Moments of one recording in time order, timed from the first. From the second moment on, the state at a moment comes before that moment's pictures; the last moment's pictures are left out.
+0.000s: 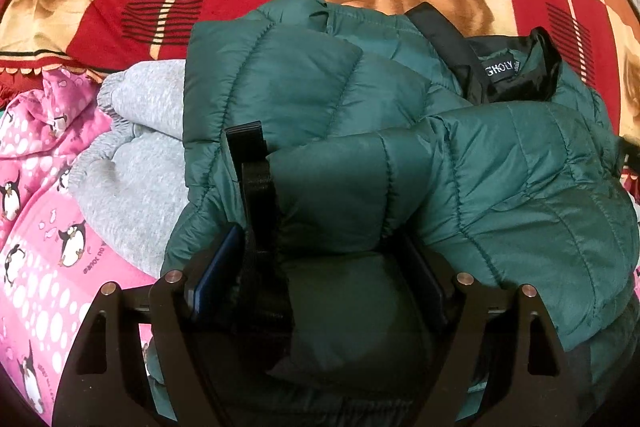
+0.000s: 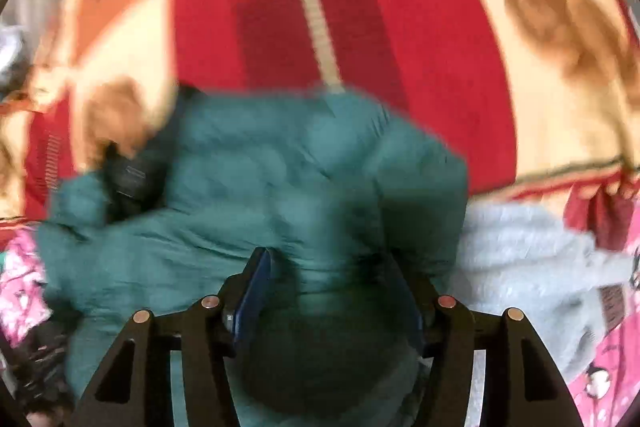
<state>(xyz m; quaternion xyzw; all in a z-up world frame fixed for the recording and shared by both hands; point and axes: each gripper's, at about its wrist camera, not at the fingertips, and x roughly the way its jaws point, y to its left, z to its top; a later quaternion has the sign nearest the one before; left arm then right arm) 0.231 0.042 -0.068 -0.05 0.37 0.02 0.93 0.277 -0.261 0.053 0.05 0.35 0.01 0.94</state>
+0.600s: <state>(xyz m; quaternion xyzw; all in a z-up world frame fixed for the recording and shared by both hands) 0.233 0.044 -0.069 -0.05 0.37 0.02 0.93 0.231 -0.206 -0.004 0.02 0.39 0.05 0.92</state>
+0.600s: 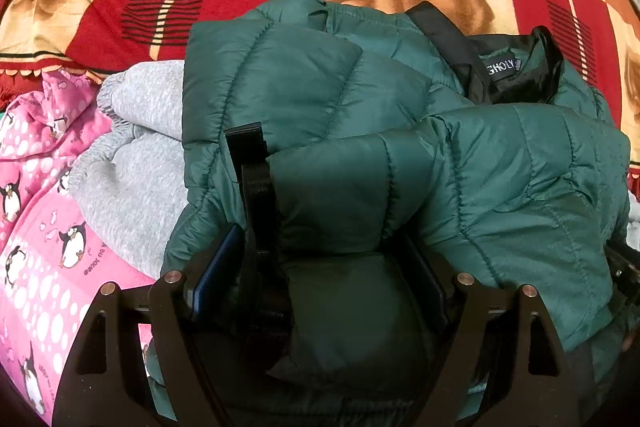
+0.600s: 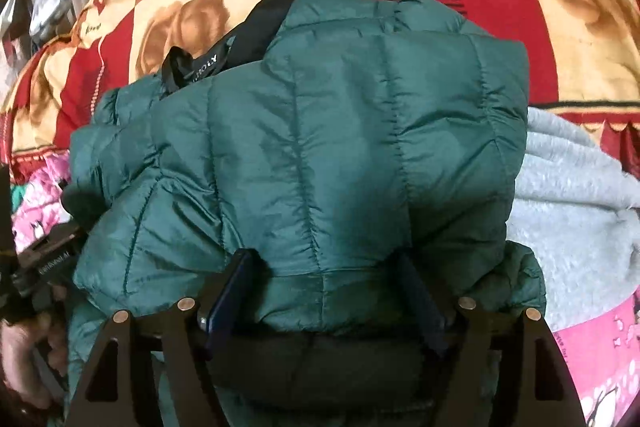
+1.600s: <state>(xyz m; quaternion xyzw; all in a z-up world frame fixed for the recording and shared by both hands) 0.232 0.044 -0.069 -0.05 0.36 0.02 0.93 0.219 -0.229 -0.011 0.04 0.37 0.06 0.93</state>
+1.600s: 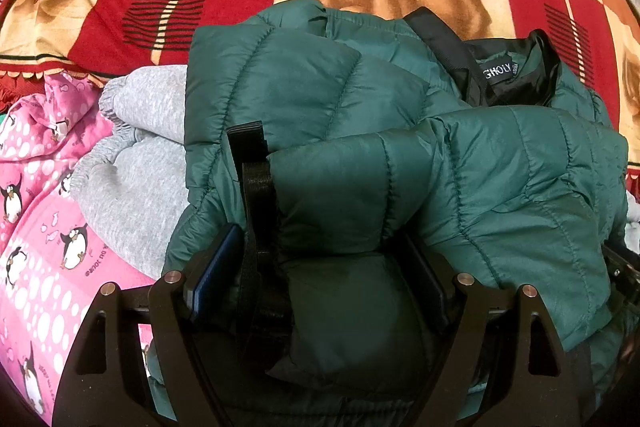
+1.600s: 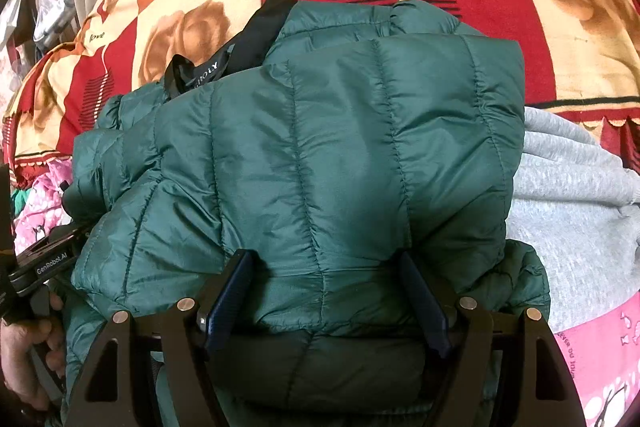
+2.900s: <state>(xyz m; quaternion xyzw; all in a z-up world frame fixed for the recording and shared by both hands) 0.239 0.044 -0.066 -0.04 0.38 0.02 0.92 0.222 -0.228 -0.008 0.03 0.38 0.06 0.92</state>
